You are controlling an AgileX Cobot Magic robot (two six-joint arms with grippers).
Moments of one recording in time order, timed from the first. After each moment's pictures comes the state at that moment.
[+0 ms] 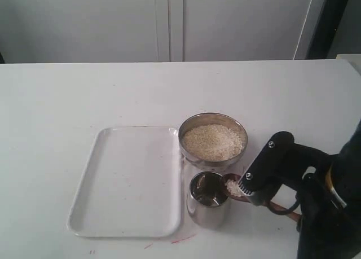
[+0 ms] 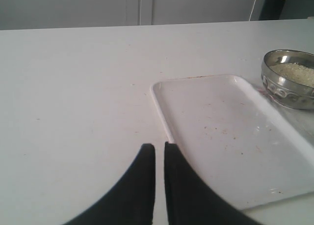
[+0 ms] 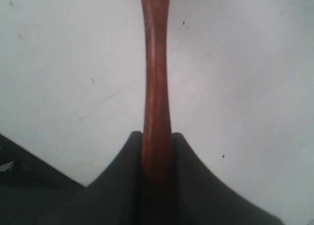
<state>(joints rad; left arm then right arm) -0.16 0.00 0.01 -0.16 0.08 -0.02 0.69 1.19 -0.77 -0.23 1.16 0.05</state>
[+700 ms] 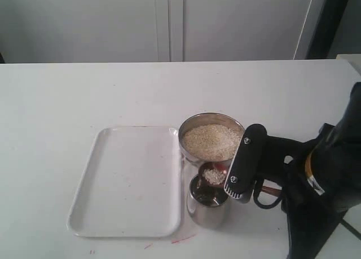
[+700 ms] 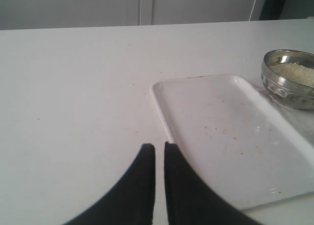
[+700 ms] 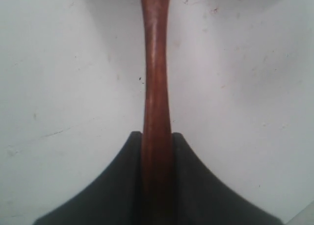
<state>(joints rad) -0.16 0.00 0.01 -0.16 0.08 -0.02 0.69 1.25 -0.77 -0.38 0.99 -0.12</state>
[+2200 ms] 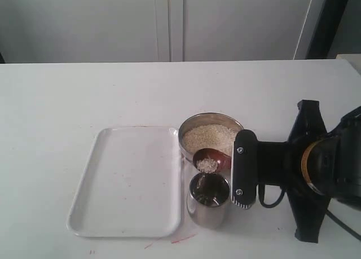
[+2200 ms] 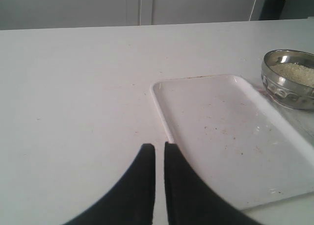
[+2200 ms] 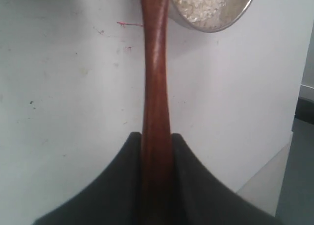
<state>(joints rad) -0.16 0.00 0.01 -0.16 0.08 -0.02 0.69 1.25 -0.66 -0.81 0.76 -0.10</state>
